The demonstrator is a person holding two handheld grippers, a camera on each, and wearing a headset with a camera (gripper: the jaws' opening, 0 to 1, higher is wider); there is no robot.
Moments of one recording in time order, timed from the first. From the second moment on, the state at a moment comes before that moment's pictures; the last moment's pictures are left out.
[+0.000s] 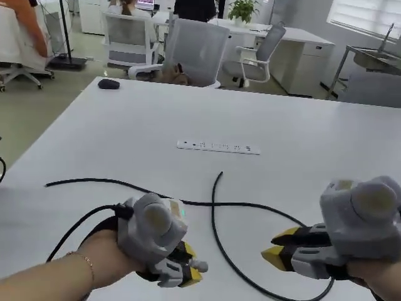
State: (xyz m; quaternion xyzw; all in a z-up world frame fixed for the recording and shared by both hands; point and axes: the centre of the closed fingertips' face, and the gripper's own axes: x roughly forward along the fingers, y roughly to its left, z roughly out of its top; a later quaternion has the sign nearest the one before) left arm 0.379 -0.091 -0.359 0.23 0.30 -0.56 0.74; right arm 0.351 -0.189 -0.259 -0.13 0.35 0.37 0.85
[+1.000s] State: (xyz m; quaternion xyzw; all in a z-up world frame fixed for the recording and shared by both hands) left arm 0.367 0.001 -0.326 0.27 0.34 -0.53 0.73; right arm 0.324 -0.210 -0.276 -0.10 0.38 0.35 0.85
